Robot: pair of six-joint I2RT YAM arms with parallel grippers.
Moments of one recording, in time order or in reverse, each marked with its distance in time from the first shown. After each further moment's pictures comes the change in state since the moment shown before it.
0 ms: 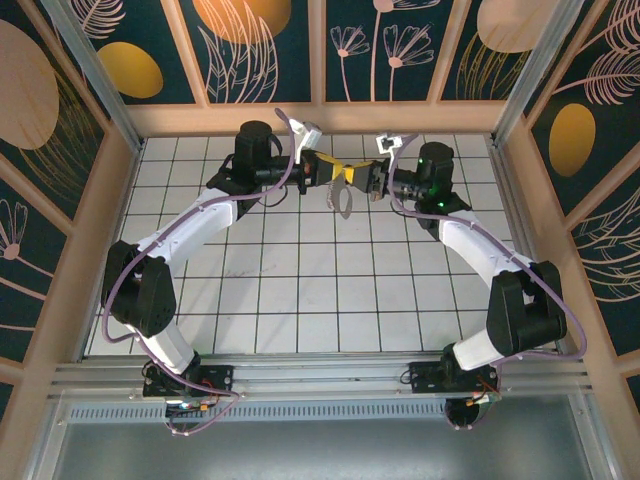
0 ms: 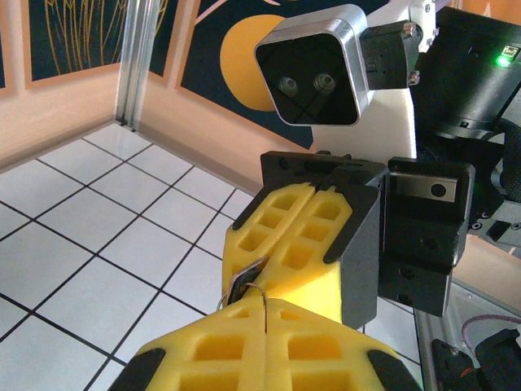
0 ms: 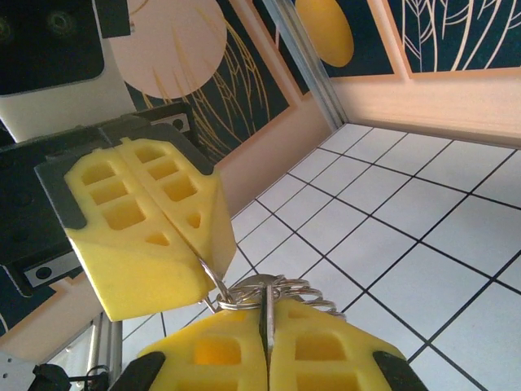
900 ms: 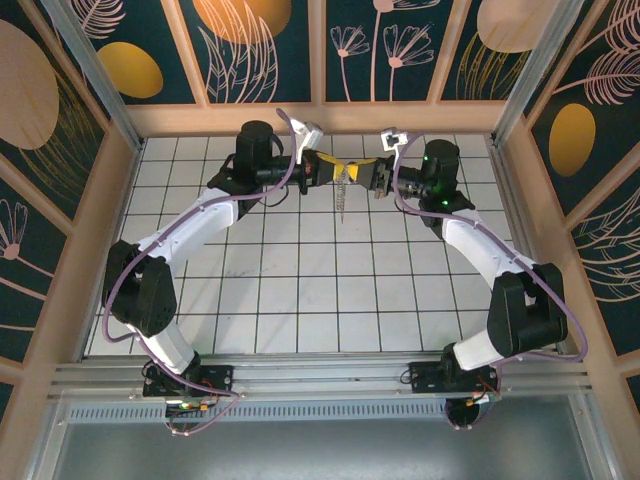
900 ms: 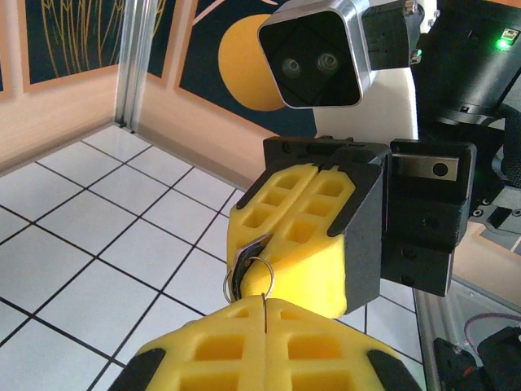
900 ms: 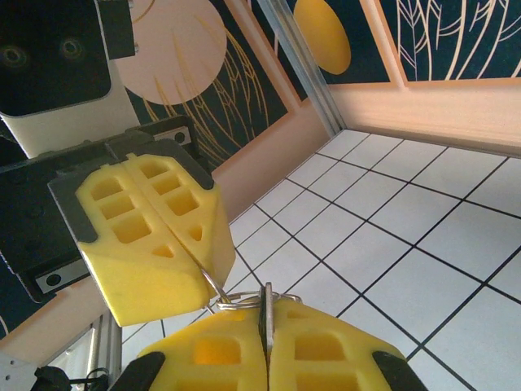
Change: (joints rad) left arm -0.005 0.003 0.006 -0.003 -0.002 0.011; right arm -0.033 -0.010 0.012 -0.011 -0.021 0.001
